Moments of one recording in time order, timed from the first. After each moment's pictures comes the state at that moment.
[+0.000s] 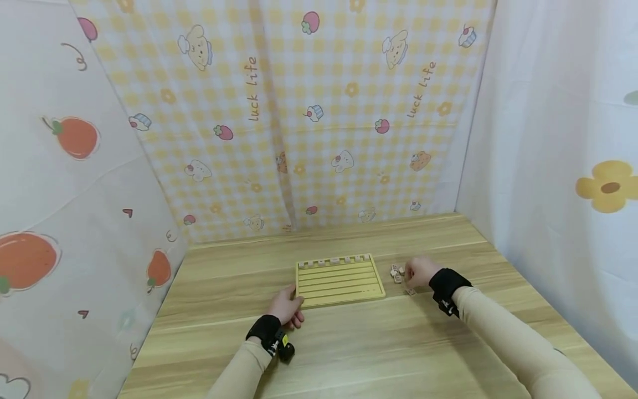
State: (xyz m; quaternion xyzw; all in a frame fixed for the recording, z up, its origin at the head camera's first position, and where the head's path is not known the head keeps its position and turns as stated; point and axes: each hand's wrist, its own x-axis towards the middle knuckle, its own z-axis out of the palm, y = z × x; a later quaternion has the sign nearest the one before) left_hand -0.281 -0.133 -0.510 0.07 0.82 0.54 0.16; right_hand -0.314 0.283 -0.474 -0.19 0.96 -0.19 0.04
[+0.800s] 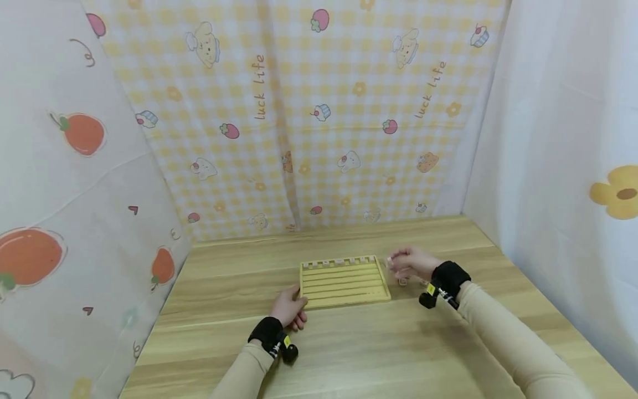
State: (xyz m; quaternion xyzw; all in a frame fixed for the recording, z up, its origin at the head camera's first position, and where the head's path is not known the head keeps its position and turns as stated) left_hand -0.282 -0.136 -0.515 0.07 0.79 0.58 0.16; right_hand -0.330 0.260 -0.452 -0.15 0.72 -0.64 0.22
